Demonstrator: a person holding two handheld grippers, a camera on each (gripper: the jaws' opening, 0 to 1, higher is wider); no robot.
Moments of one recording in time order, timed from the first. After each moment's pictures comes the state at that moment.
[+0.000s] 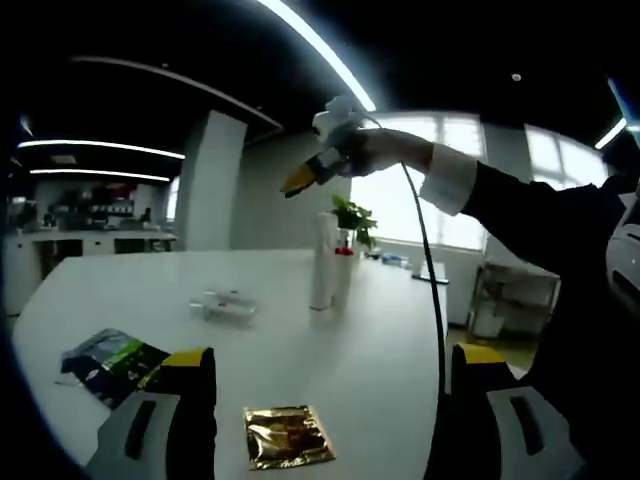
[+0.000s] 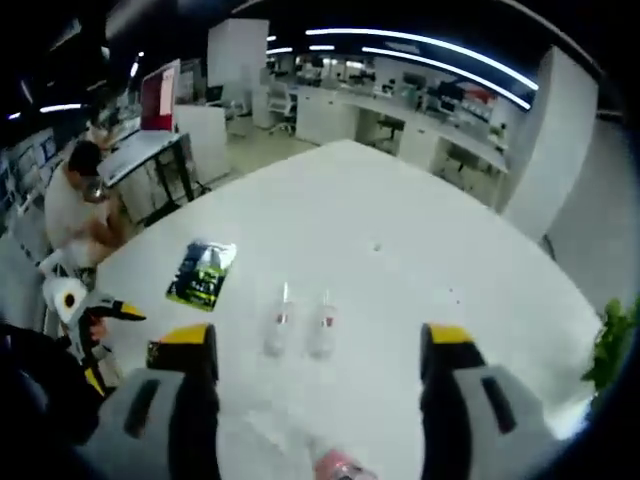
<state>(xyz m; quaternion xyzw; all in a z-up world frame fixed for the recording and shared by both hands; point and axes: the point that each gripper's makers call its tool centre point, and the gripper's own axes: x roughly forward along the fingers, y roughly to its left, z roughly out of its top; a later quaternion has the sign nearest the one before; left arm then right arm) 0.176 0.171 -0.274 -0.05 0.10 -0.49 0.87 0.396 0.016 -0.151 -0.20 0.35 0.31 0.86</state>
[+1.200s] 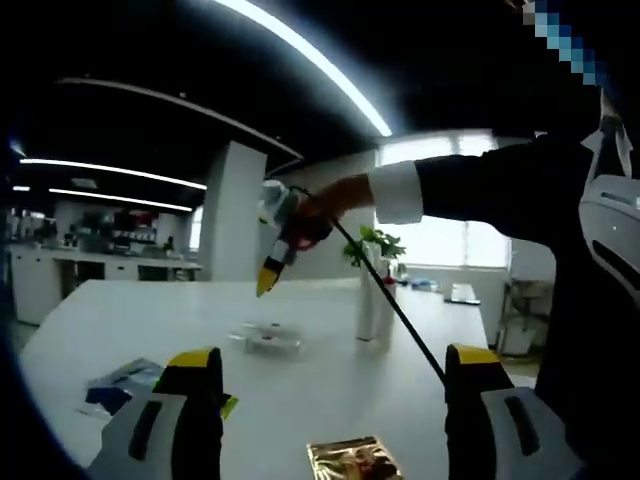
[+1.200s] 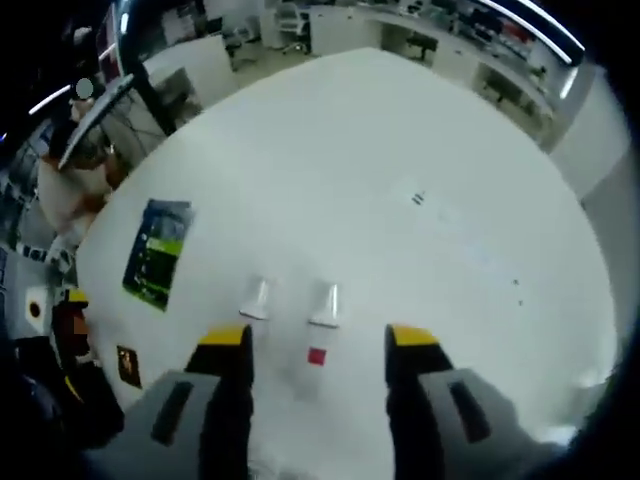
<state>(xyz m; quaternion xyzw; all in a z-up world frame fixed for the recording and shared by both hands) 0.225 0.198 -0.257 -0.06 0.03 -0.43 0.90 0.485 0.059 -0.278 -0.22 0.51 0.34 0.76</state>
